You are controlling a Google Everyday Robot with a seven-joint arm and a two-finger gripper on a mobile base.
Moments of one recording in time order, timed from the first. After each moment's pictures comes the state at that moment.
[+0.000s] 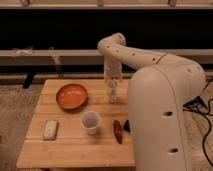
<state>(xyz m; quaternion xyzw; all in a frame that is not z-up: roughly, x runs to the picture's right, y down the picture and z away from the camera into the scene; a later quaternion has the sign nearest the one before) 0.051 -0.047 0.855 -0.20 0.21 0.64 0.71</state>
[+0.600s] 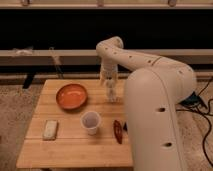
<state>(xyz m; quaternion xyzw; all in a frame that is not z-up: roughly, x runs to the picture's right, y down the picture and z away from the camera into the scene) 0.011 -0.037 0.867 -0.24 0.19 0.63 0.72</state>
